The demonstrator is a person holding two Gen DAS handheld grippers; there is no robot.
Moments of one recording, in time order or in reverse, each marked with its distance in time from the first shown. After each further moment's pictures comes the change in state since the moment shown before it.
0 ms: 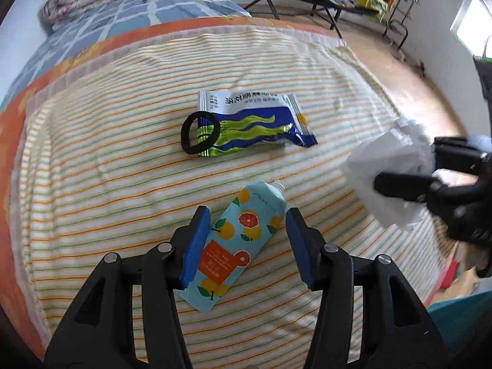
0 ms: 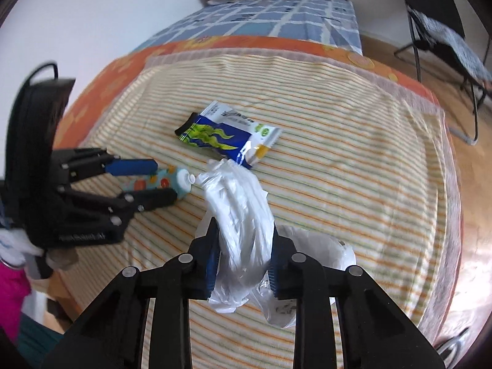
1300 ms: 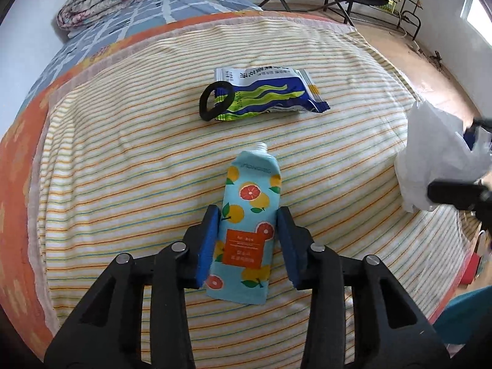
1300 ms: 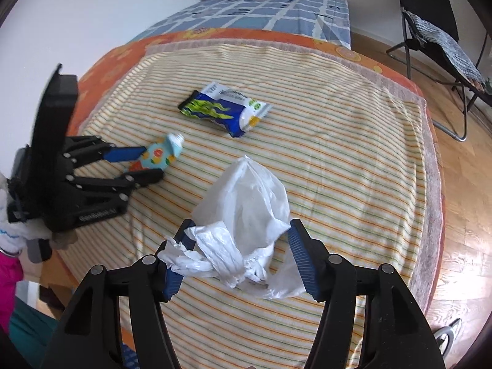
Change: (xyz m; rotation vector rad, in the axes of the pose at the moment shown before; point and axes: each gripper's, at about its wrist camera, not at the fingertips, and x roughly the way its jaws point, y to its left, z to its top) left arm -0.003 -0.001 -0.030 -0.001 -0.007 0.101; right arm -0.016 0.011 -0.032 -0.059 0.044 -0.101
